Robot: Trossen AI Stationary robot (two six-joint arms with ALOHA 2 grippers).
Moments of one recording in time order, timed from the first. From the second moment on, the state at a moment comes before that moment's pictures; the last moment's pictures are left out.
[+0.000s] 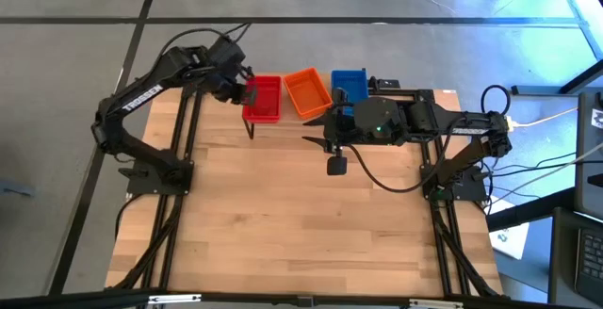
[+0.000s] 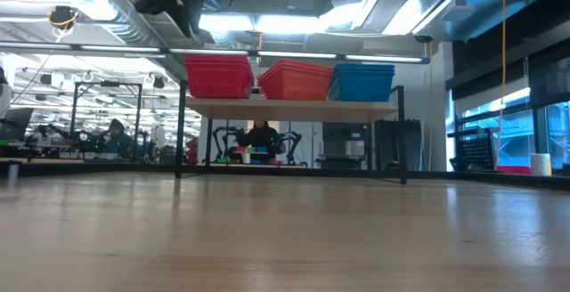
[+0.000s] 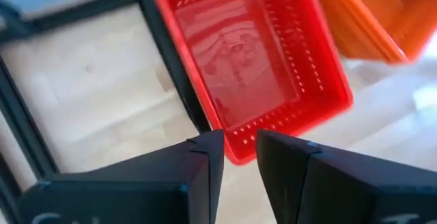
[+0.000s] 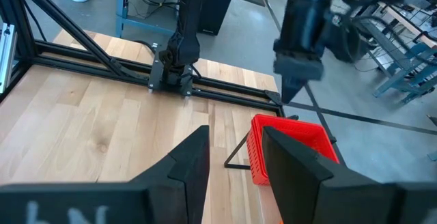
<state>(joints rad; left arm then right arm) 0.59 1.39 1.63 -1.28 -0.04 -0.64 0.13 1.60 1.88 -0.70 0.29 -0.21</state>
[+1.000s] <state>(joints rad) 0.20 1.10 1.62 -1.20 -0.10 -0.01 0.12 1.41 1.78 -0.81 0.04 -0.08</state>
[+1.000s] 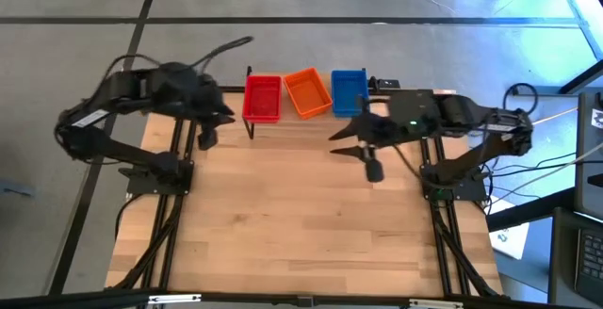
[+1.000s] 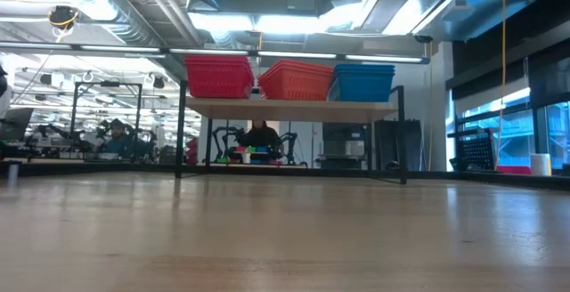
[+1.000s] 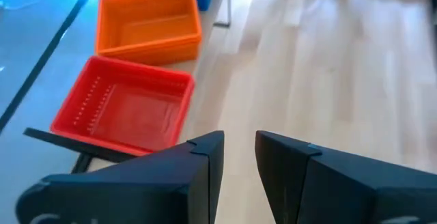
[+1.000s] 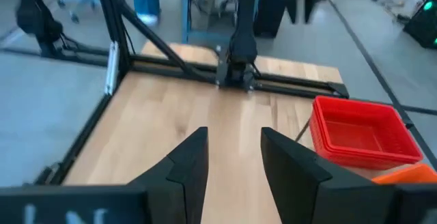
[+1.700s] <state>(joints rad) 0.00 0.30 0.91 -0.72 -0.20 -0.23 0.13 0.67 0.87 -0.16 0.08 0.08</state>
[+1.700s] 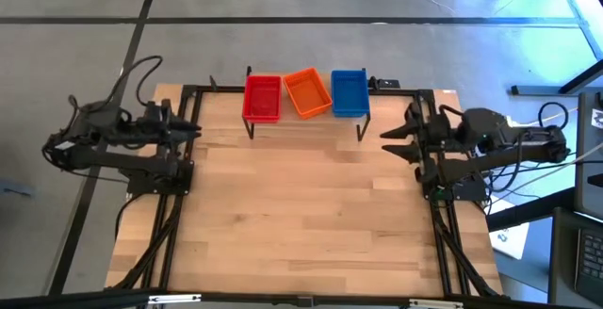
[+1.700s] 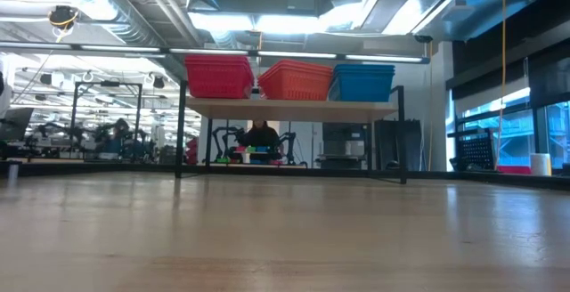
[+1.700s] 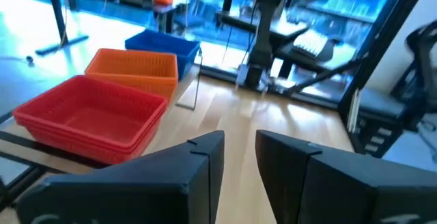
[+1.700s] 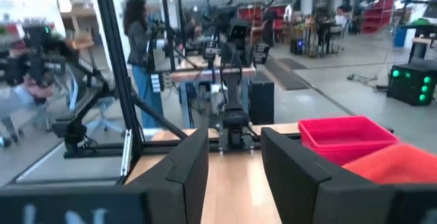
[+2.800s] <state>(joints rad) 0.00 0.00 0.56 -0.47 -0.20 -0.21 0.13 0.00 0.25 0.08 0.12 0.15</state>
